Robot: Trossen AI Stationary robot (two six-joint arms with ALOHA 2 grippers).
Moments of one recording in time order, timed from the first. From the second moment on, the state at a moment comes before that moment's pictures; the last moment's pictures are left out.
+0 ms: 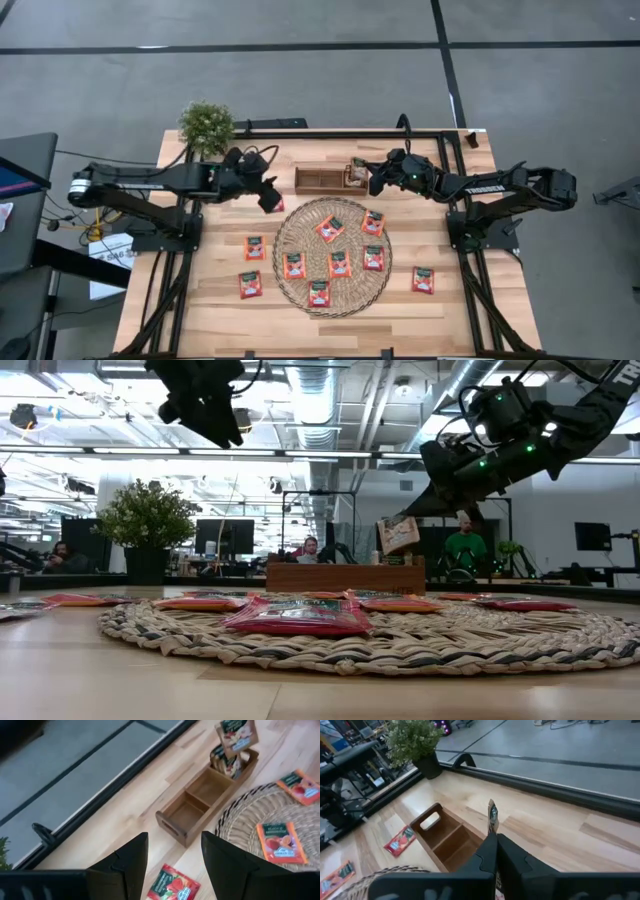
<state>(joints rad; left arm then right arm) 0.04 1.17 1.04 -0.67 -0.59 -0.42 -0.37 1.26 0.39 0.54 0.19 0.42</state>
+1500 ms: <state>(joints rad) 0.04 1.13 1.03 -0.68 -0.59 -0.35 -0.39 1.48 0.39 0.71 0.19 0.28</state>
